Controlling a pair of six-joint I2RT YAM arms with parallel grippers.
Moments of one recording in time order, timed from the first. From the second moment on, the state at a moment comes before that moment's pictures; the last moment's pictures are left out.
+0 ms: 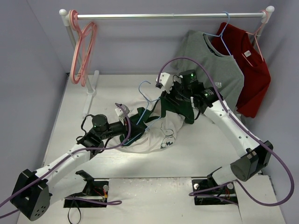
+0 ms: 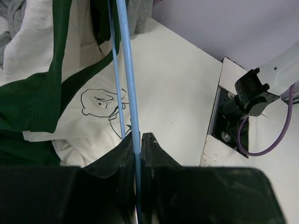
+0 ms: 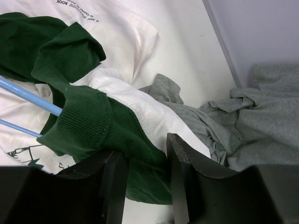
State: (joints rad) left arm -0.56 1.00 0.54 0.36 0.66 -0.32; right arm 0.53 1.46 1.47 -0.66 -0.20 -0.63
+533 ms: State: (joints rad) left arm -0.56 1.10 0.69 0.18 0.71 -0.20; right arm 0.63 1.45 1.49 -0.68 -0.29 -0.62
